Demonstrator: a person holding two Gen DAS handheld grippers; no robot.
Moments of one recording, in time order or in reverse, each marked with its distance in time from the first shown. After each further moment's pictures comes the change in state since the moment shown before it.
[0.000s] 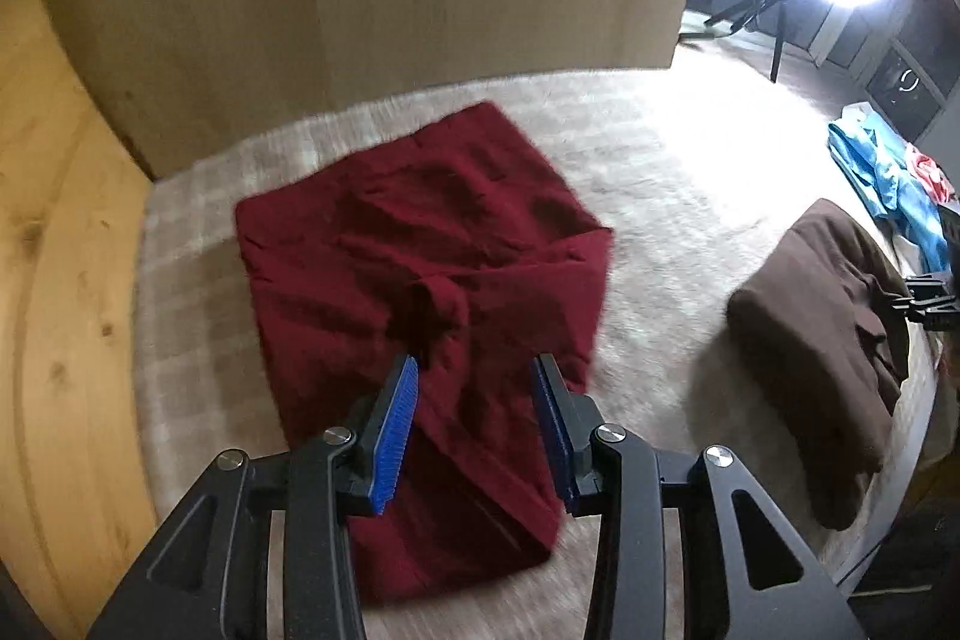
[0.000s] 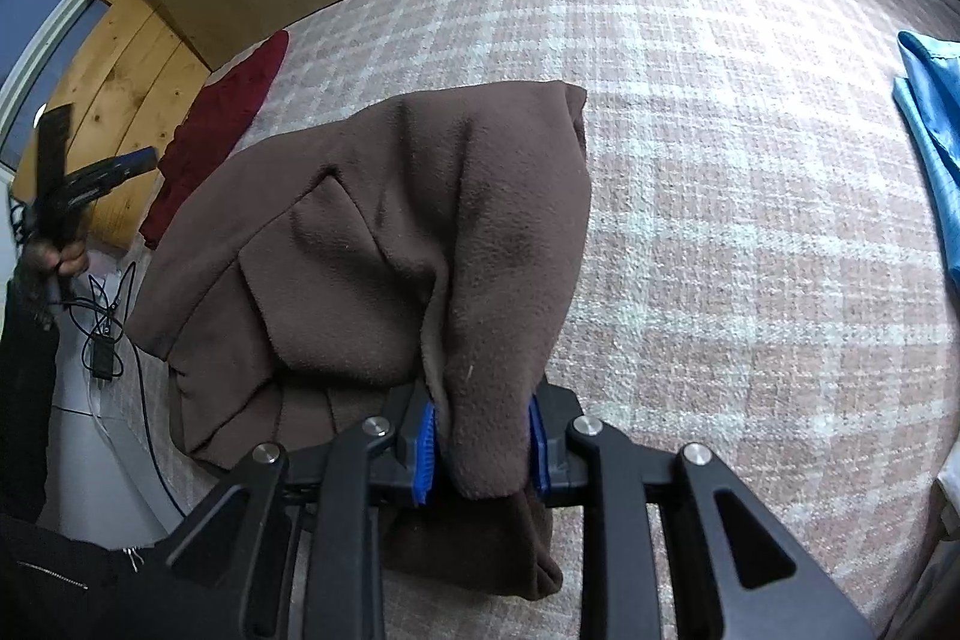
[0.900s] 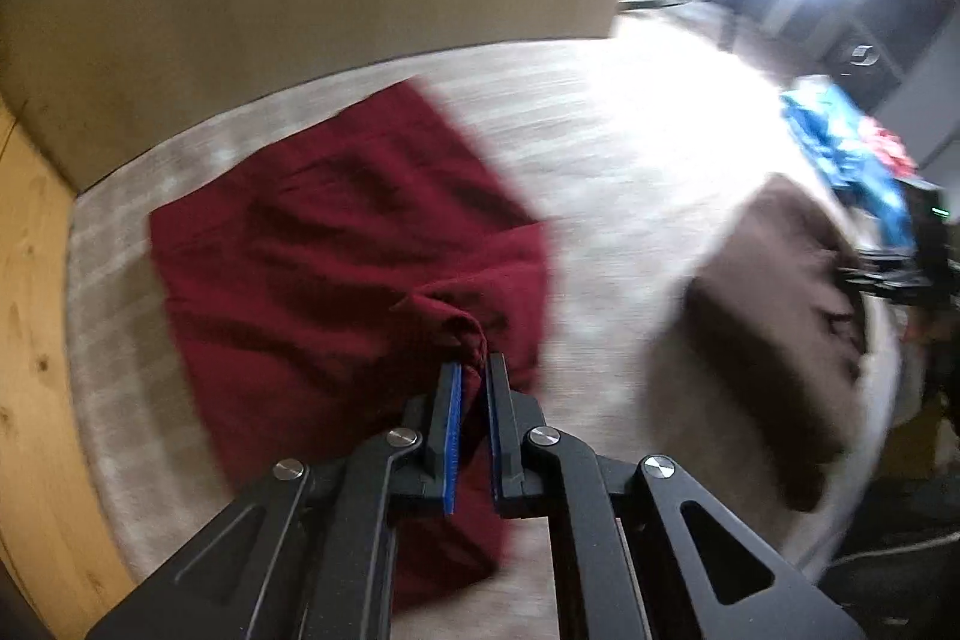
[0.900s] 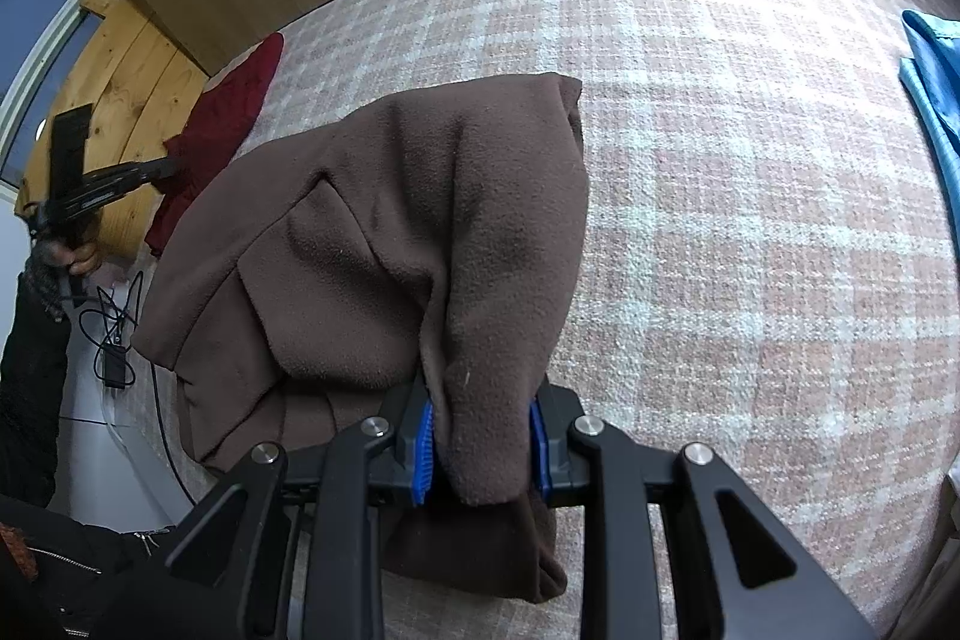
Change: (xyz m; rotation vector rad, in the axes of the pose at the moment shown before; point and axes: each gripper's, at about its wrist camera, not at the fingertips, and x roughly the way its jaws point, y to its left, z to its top) left arm -0.009 -0.042 0.007 0.062 0.037 -0.190; right arm 0.001 -0.006 0.000 0.030 0.022 0.031
